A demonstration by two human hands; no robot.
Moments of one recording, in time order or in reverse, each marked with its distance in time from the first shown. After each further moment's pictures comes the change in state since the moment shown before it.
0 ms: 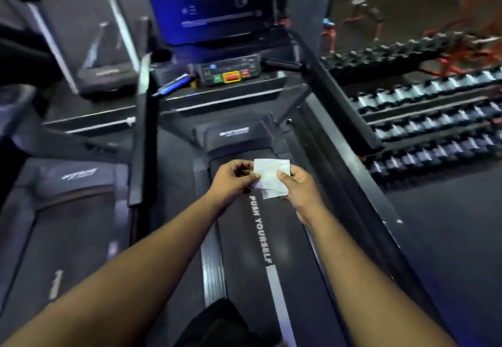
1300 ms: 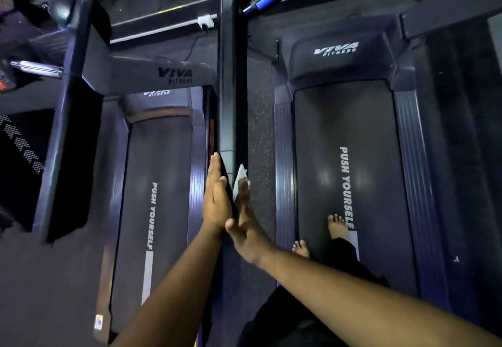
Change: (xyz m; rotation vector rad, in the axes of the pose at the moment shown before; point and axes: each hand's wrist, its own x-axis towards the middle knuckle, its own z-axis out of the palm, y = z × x) left_hand 0.045 -0.144 -0.283 0.263 0.584 -0.214; right_hand 0.059 0.154 0.364 -0.277 -0.762 -0.002
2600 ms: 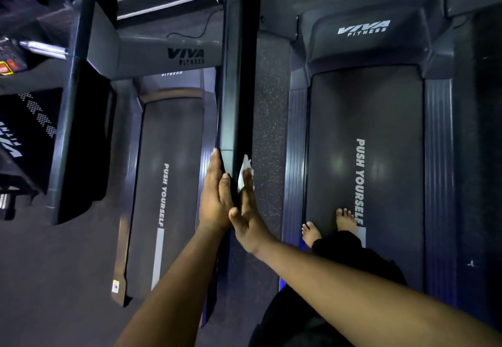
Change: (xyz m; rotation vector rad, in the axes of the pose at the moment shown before) left_hand 0.007 0.004 0.005 0.193 0.052 0.019; right_hand 0.026 0.017 -0.010 0.173 0.055 -0.036
